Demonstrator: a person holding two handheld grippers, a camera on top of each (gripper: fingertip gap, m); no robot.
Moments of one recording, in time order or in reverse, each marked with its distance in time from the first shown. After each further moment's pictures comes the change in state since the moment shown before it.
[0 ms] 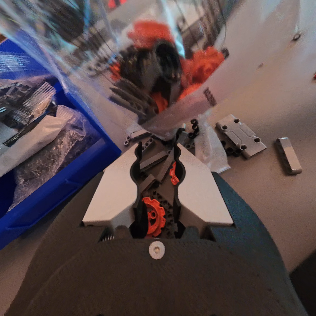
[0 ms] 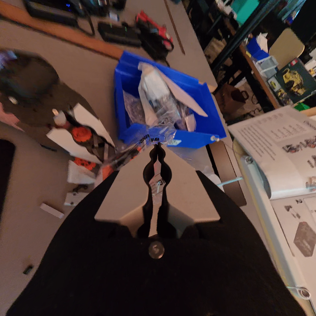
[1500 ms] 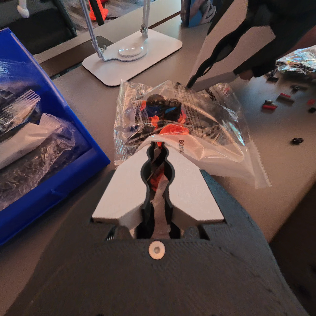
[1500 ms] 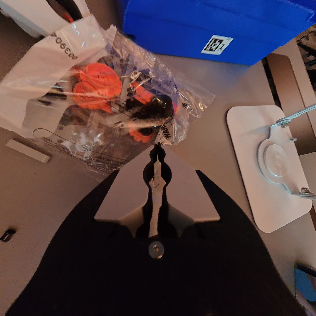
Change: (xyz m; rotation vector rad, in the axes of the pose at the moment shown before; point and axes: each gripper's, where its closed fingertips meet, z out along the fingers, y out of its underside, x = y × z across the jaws) left arm 0.012 -0.020 -0.010 0.077 0.138 -0.105; right arm -0.049 0.156 0.027 -0.264 -0.070 0.114
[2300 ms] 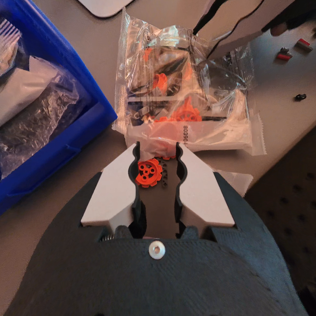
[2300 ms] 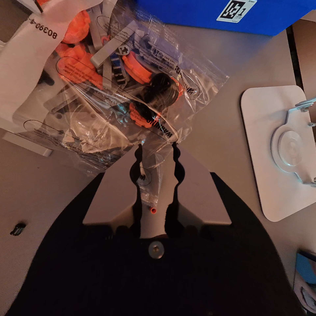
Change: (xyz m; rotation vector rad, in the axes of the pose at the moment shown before) left arm -0.011 0.037 -0.037 -0.318 0.054 -0.036; right arm -0.009 0.017 0.005 -0.136 -0.023 0.016
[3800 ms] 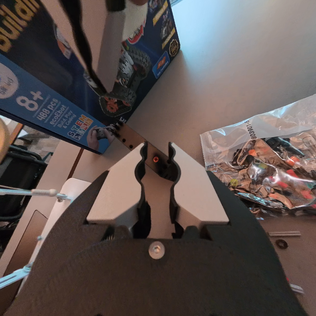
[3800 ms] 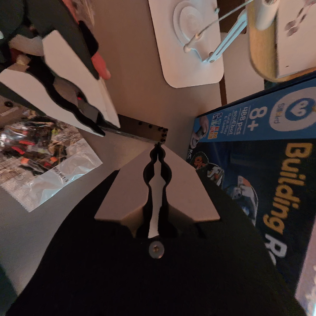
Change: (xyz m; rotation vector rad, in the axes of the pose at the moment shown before) left arm 0.210 -0.263 0.175 0.412 0.131 0.689; right arm 0.137 0.144 -0.197 -0.173 0.111 -0.033
